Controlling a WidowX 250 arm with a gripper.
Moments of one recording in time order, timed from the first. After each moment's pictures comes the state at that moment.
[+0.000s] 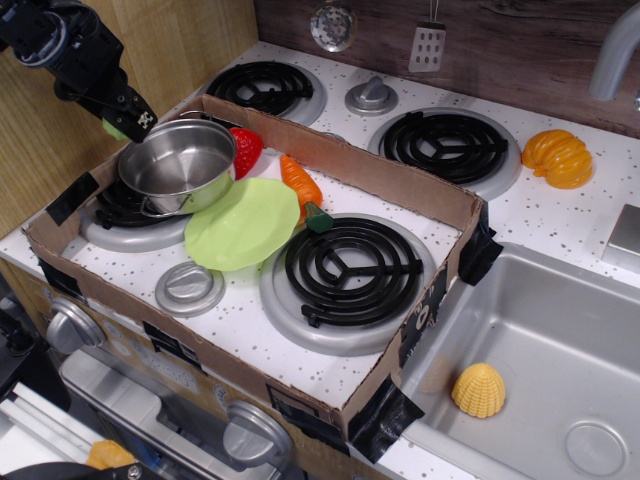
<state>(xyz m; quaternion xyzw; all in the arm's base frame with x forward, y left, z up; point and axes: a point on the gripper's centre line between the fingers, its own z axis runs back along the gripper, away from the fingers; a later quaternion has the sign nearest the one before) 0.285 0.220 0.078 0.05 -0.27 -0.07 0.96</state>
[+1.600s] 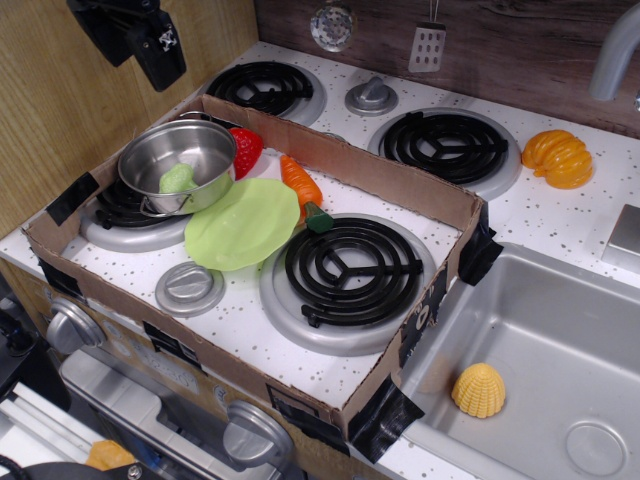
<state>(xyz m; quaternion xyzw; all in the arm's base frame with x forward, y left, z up) 0.286 0.170 0.139 0.01 -0.15 -0.09 0.99</state>
